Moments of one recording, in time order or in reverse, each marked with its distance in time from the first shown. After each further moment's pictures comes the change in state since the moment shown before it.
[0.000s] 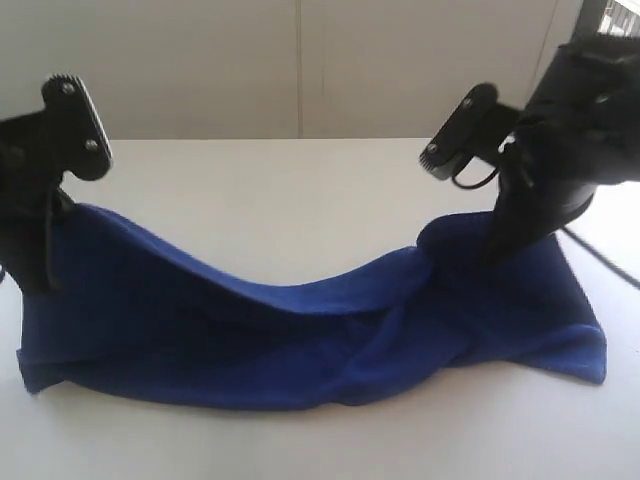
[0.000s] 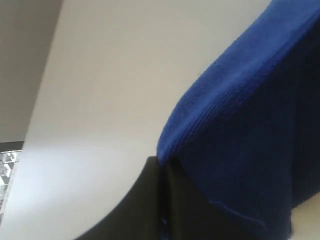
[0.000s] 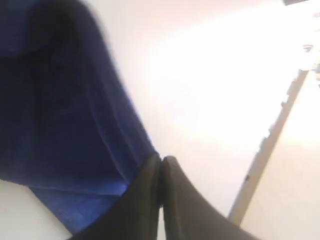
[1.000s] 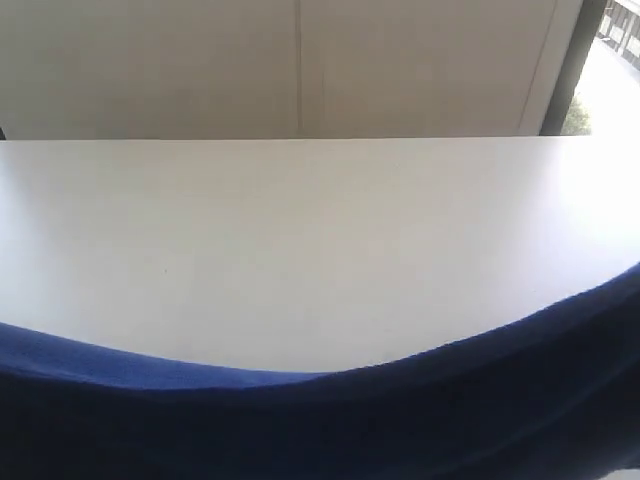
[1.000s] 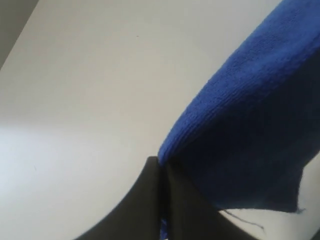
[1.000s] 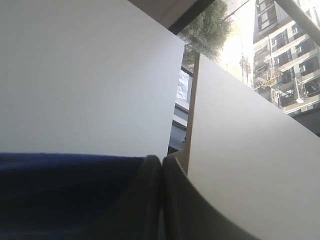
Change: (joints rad) left arm 0.000 -0.670 -0.022 -0.331 0.676 0.157; right arm 0.000 -0.754 0.000 0.080 0.361 -0.139
